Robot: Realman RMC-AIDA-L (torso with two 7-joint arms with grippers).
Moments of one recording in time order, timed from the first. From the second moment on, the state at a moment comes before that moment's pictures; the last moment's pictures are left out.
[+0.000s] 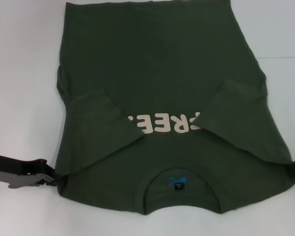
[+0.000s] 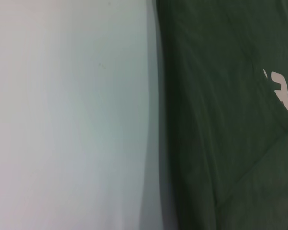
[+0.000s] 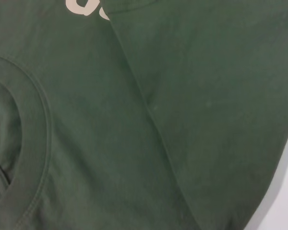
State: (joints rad) left arm -0.63 -2.08 0.54 0.83 2.67 1.55 -2.55; right arm 0.64 2.07 -0.80 -1.05 -2.89 -1.56 2.24
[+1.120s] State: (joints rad) left arm -0.64 -2.06 0.53 0.86 2.68 1.59 -2.55; right arm 0.66 2.06 -0.80 -1.05 -2.89 -1.56 2.23
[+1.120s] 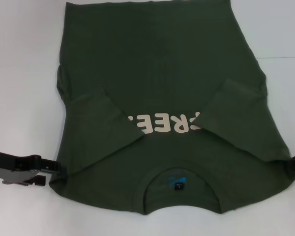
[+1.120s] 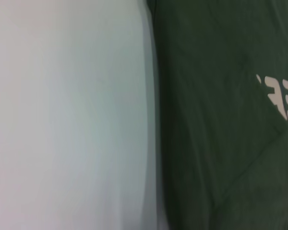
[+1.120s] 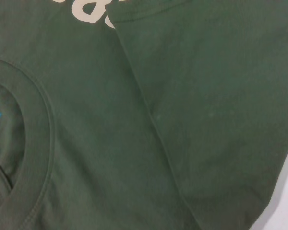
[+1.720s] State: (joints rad) left arm -0.64 -2.06 0.54 0.85 2.69 1.58 -2.57; right arm 0.67 2.06 -0.80 -1.04 -2.89 -1.55 2.23
